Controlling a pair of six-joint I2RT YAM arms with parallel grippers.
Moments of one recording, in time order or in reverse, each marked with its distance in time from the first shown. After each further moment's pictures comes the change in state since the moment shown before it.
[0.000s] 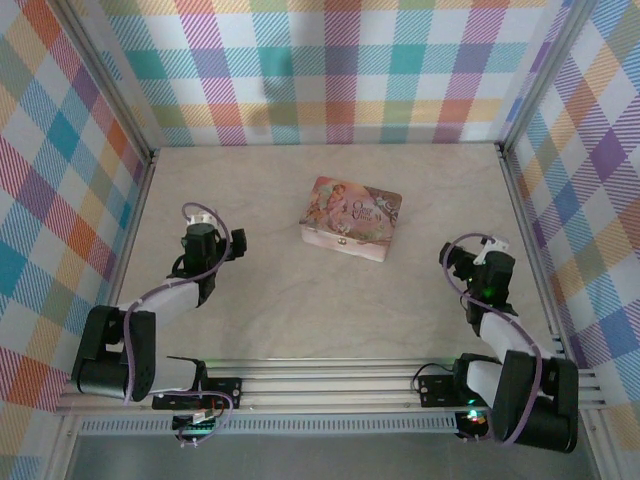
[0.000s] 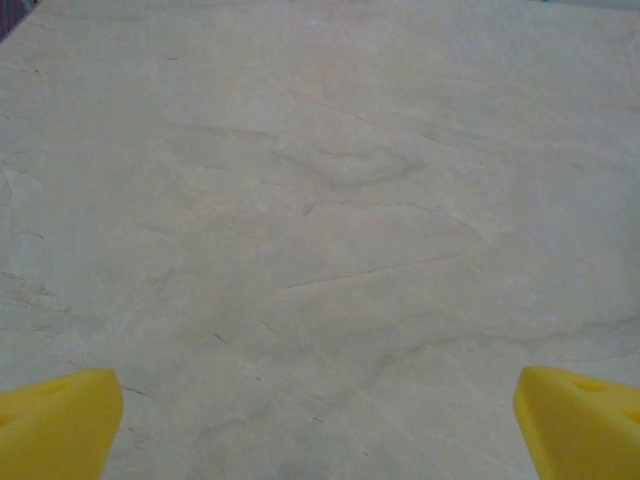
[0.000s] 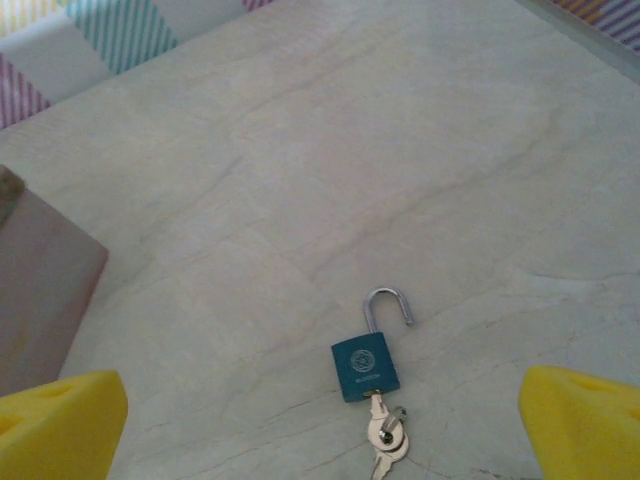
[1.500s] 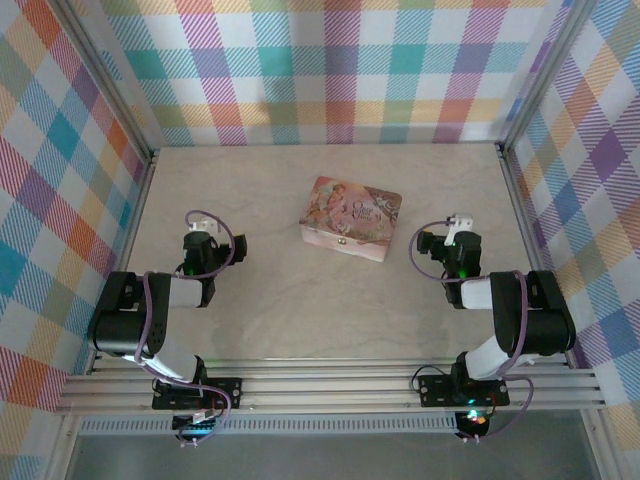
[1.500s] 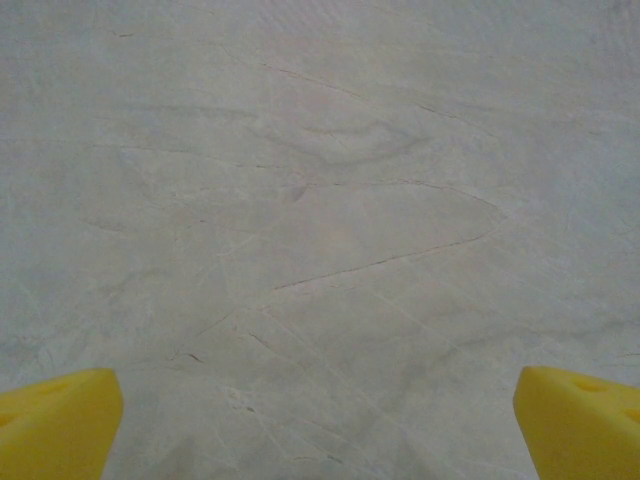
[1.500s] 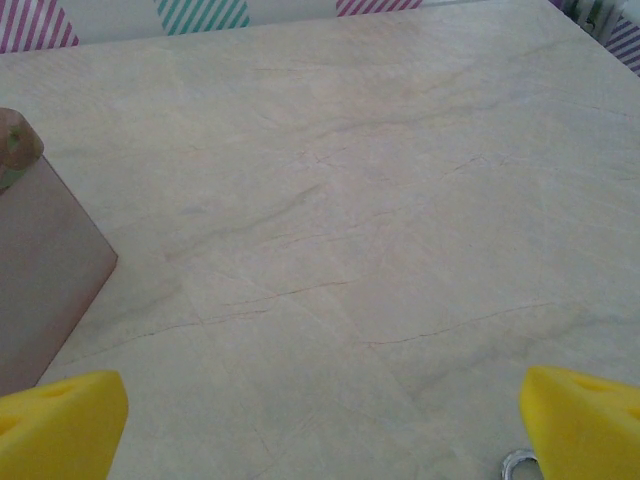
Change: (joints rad) left arm 0.074 0.235 -0.082 0.359 0.148 0.067; right arm 0.209 0.465 0.145 0.376 0.144 -0.209
